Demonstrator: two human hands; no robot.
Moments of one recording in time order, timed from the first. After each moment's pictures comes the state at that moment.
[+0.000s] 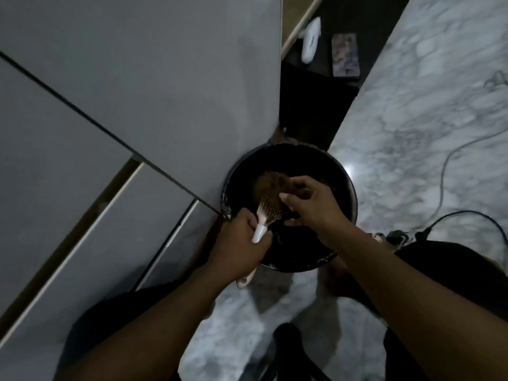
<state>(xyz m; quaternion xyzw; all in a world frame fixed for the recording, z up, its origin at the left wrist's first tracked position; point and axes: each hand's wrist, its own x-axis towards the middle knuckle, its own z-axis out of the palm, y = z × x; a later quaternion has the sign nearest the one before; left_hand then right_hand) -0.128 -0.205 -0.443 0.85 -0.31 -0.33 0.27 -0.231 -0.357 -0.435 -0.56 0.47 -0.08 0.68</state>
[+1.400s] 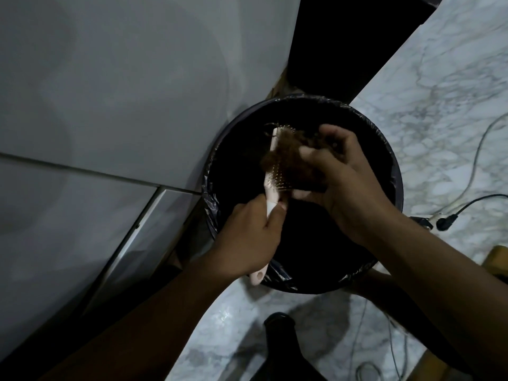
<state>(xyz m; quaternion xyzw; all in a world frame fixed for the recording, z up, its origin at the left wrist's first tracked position) -0.102 -0.259 -0.510 0.80 -0.31 -0.44 0.25 -0.197 -0.396 -0.486 -0.43 0.48 -0.13 0.75</state>
